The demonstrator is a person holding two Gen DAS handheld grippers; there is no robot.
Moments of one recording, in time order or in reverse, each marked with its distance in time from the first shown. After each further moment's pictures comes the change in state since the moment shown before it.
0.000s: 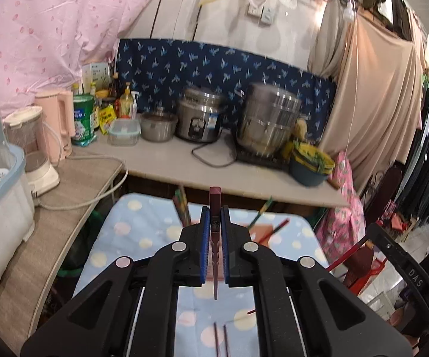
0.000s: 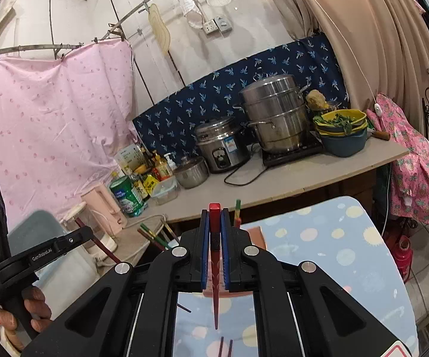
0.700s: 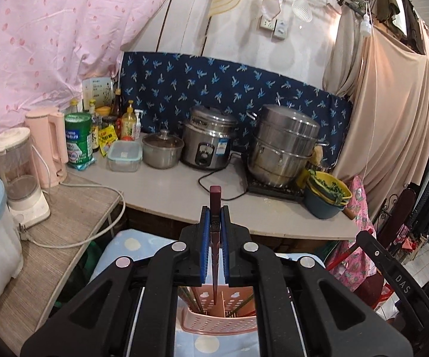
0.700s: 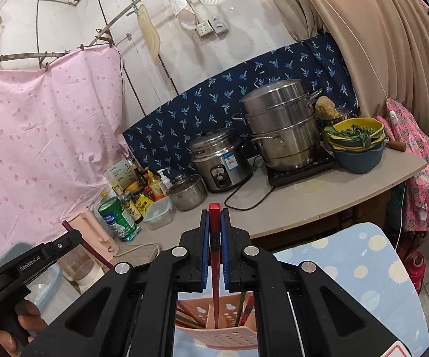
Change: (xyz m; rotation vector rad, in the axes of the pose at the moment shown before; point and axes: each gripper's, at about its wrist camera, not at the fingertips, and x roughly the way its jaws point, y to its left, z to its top) left arm 0.078 0.003 0.052 -0.022 -0.057 0.047; right arm 0.108 -0.006 0.034 0.027 0.012 -0.031
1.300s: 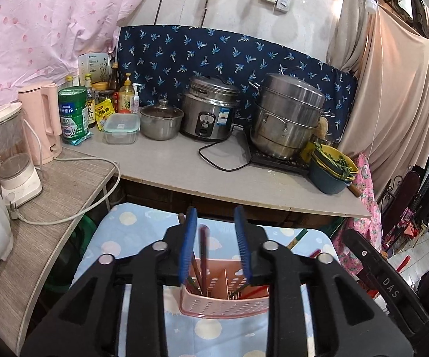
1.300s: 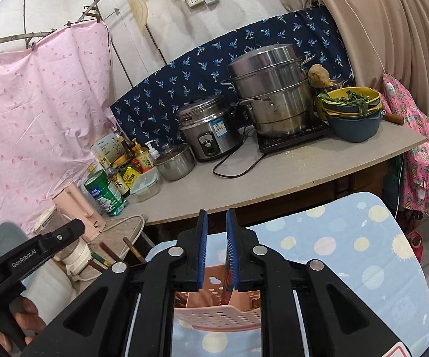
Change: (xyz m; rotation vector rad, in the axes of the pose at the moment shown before) left arm 0.031 0.001 -0.037 0.008 0.102 0.012; right arm 0.023 -0.012 -0.036 0.000 0.097 -0.034
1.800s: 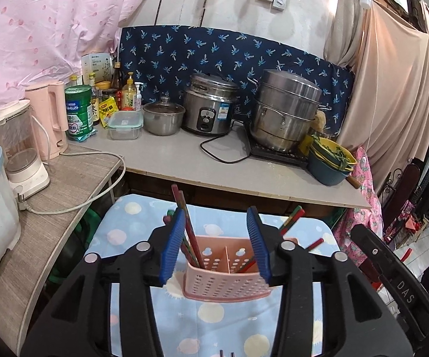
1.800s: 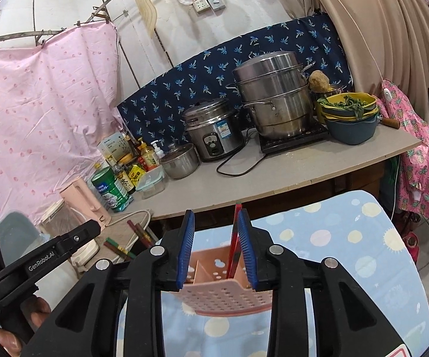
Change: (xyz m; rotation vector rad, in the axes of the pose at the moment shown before) left arm -0.026 -0.002 -0.025 0.024 0.008 0.006; right arm -0.043 0.009 -0.024 -0.031 -0.003 0.009
